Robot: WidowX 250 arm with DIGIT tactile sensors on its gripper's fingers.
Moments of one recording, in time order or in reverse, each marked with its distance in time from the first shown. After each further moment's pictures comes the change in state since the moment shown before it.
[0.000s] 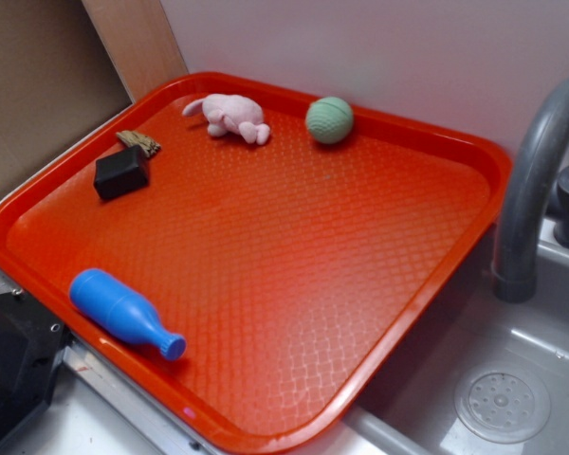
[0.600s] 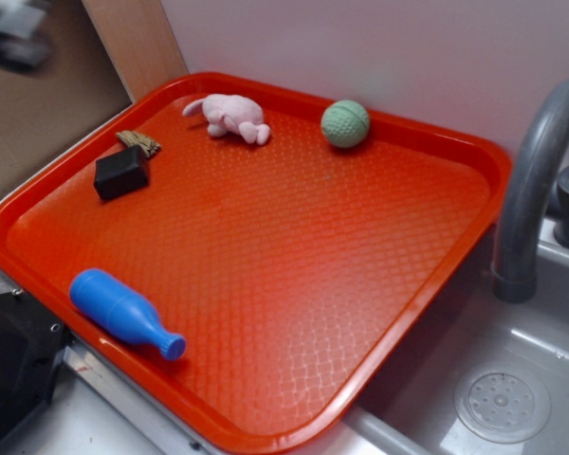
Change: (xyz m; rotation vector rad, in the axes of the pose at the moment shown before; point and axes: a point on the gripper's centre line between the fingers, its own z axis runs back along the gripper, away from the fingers) arm 0.044 -0.038 -0.068 0.147 -0.037 0.044
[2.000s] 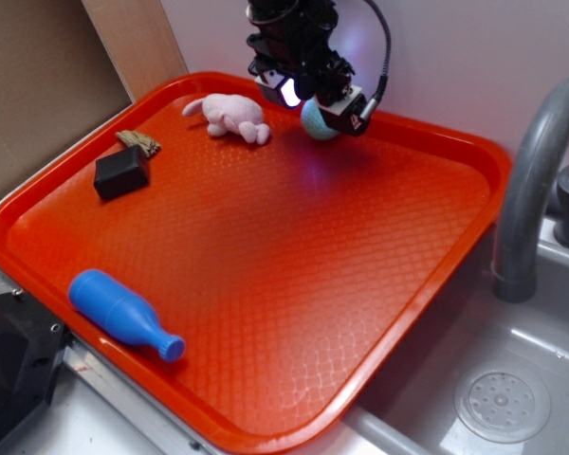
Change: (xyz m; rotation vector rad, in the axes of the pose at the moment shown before) arm 0.161 -0.020 -0.154 -0.067 -0.108 -0.080
